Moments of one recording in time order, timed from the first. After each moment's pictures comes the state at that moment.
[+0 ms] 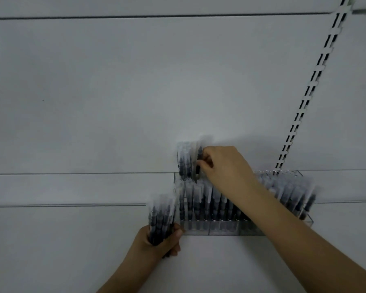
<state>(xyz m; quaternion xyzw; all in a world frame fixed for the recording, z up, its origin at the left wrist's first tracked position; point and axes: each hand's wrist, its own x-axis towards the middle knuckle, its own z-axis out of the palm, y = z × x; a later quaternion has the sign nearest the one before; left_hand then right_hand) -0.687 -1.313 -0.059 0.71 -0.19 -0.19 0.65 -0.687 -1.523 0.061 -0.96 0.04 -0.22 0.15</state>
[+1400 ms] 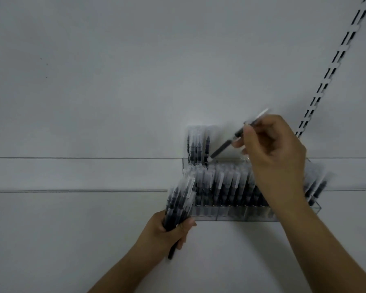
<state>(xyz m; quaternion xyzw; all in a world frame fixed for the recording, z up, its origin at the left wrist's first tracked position) -0.686 -1.312 -0.058 0.73 -0.23 -0.22 0.61 -0.741 -1.511 0.067 -0.75 0.04 -0.46 0.48</state>
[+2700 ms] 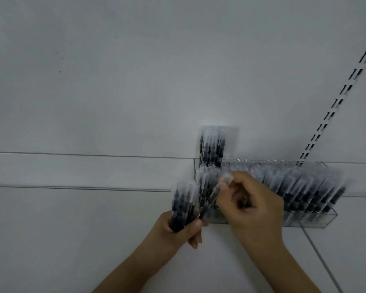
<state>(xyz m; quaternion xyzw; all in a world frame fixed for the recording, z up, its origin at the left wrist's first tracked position) -0.683 -1.306 -0.049 0.65 -0.28 -0.24 0.66 -0.751 -1.458 0.007 -0.80 -0.01 -0.46 0.38</state>
